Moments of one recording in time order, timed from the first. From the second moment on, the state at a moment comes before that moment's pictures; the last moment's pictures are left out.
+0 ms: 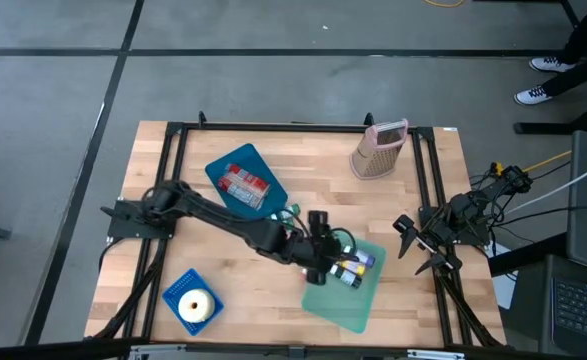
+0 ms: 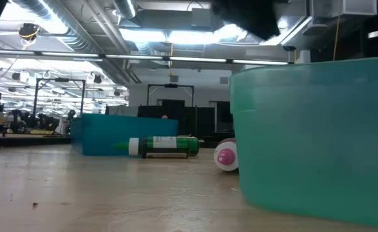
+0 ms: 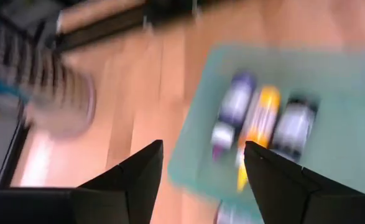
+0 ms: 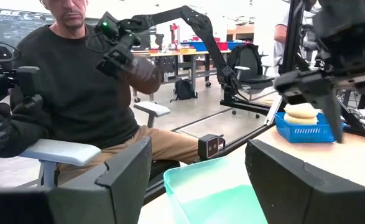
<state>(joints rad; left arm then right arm) -0.32 2.09 1.87 -0.59 -0.51 0.00 0.54 0.00 0.02 0.07 -0.30 0.04</state>
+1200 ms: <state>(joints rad) -0.36 1.47 0.78 0.19 -0.59 -0.16 0.54 0.00 0.02 0.08 -0.28 0.04</state>
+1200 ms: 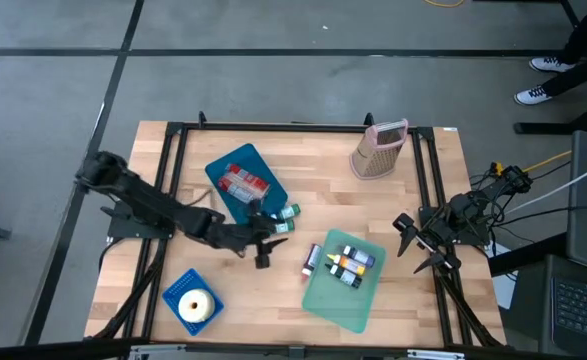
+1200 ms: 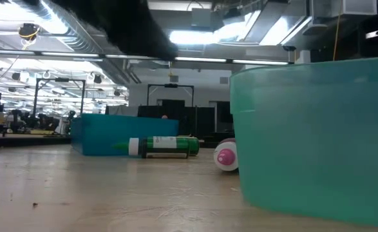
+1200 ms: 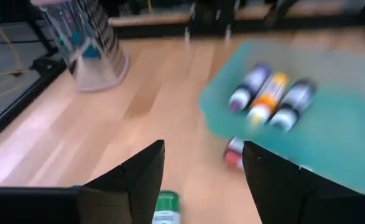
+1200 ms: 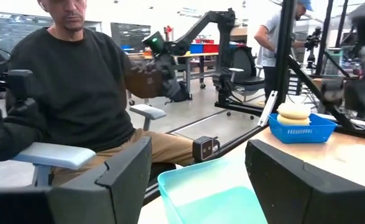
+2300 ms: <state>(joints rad) -0.25 1.77 0.80 0.04 -0.47 -0.34 0.54 0.00 0.02 0.07 -0.28 0.05</state>
